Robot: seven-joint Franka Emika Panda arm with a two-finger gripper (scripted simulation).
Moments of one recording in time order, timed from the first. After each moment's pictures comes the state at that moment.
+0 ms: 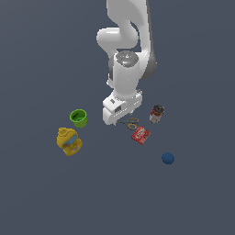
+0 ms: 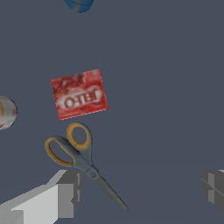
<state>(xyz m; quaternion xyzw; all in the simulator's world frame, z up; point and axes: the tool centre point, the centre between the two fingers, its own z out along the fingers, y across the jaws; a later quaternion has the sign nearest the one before) -0.053 0.026 0.155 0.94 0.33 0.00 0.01</state>
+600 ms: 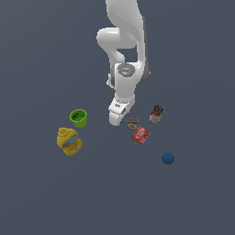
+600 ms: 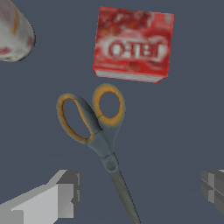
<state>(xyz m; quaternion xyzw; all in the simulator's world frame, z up) -0.112 0.031 0.087 0.88 0.48 0.00 0.00</state>
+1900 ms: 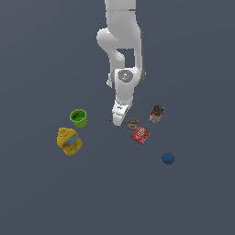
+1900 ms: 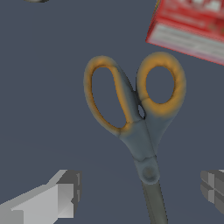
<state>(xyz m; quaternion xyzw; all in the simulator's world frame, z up) -0.149 0.033 0.040 0.83 0.55 0.00 0.00</state>
